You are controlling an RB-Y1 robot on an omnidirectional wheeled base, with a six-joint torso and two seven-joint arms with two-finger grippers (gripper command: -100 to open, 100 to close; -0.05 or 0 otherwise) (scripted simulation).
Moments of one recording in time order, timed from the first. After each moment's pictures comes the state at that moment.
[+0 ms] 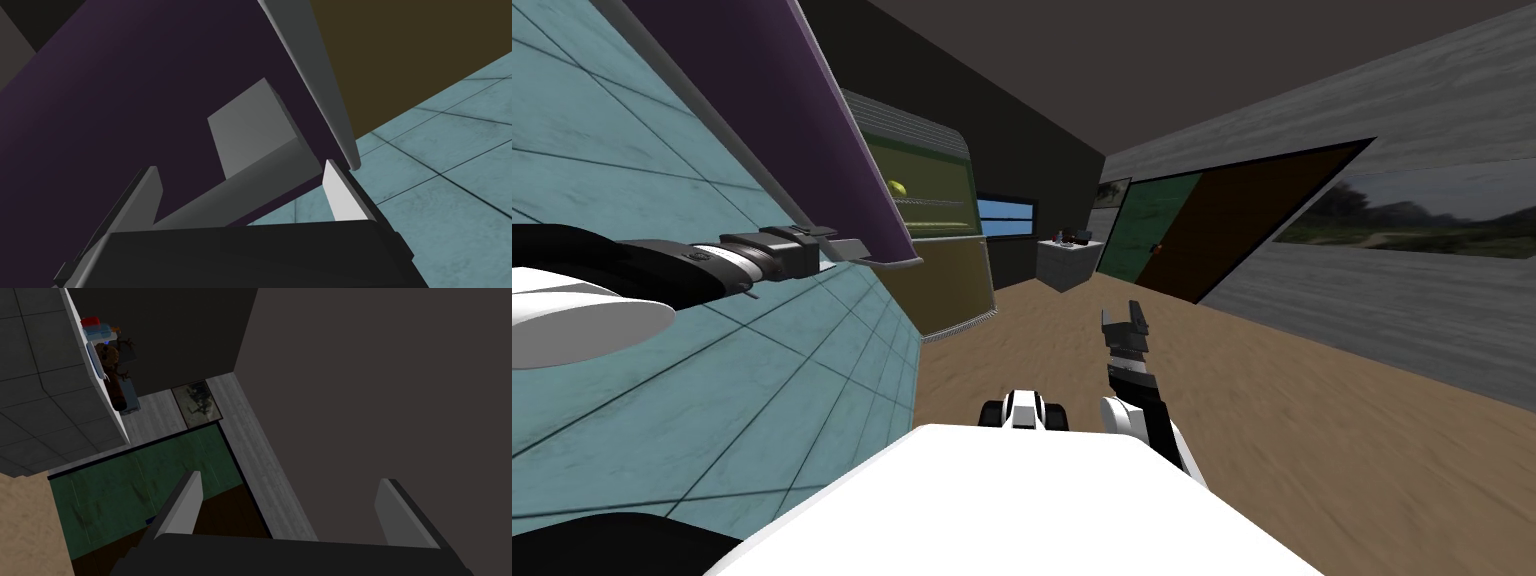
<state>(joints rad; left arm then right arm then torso) 0.59 1.17 1.06 -2.14 0.97 0.66 -0.11 0.53 0.03 0.01 -2.26 -0.01 -0.39 -0.15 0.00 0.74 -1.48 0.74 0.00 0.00</state>
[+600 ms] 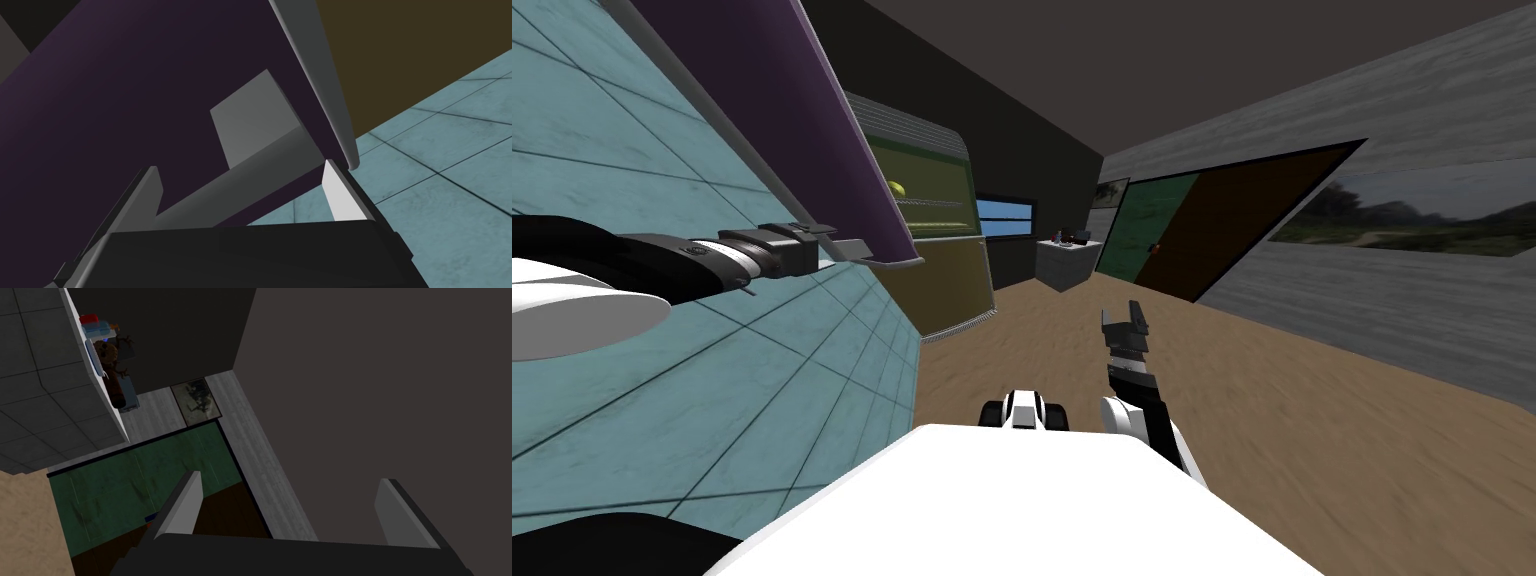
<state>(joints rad) 0.59 1.20 1.07 -2.13 0.98 0.69 -0.09 0.53 0.03 0.01 -2.26 -0.01 -0.39 -0.15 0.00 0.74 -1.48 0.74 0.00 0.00</state>
